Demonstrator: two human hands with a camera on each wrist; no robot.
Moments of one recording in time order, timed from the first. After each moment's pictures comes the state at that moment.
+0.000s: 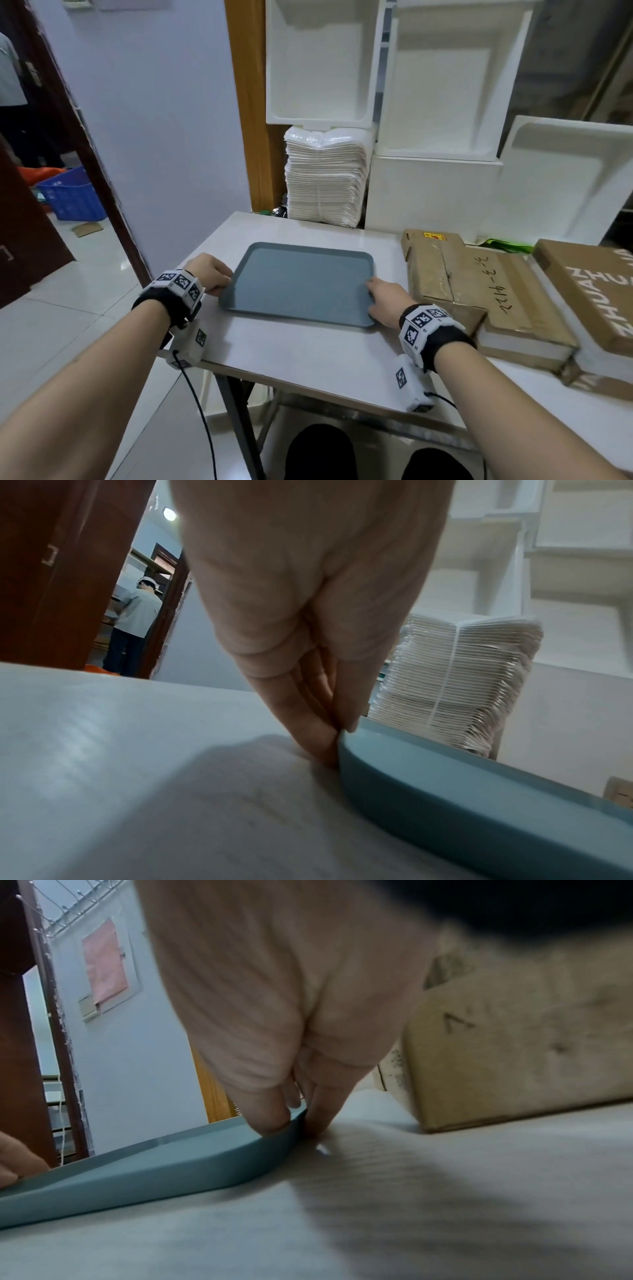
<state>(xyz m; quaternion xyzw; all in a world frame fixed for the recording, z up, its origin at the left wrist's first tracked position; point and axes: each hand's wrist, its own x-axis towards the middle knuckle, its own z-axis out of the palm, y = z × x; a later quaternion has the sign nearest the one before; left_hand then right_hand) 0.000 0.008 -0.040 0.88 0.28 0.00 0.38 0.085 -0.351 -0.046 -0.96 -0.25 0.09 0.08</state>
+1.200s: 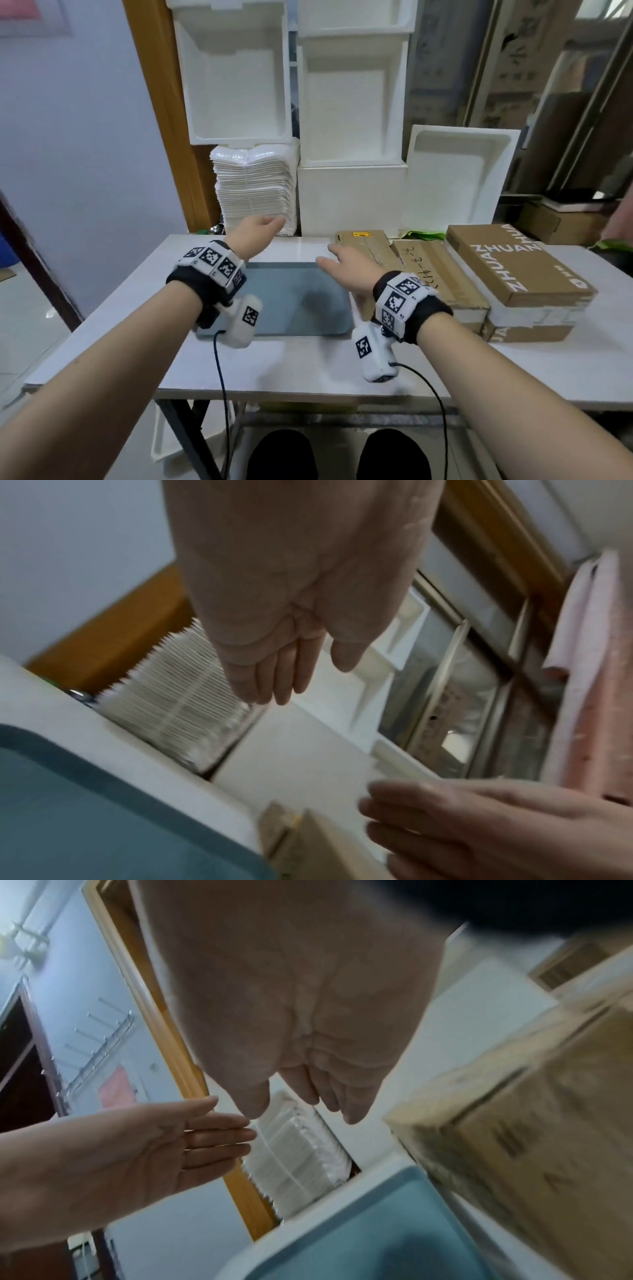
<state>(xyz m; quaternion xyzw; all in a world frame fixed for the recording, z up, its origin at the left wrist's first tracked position) 0.044 -0.206 0.072 0.89 0.06 0.07 0.44 0.043 -0.403 0.047 -0.94 -0.19 0.06 0.27</state>
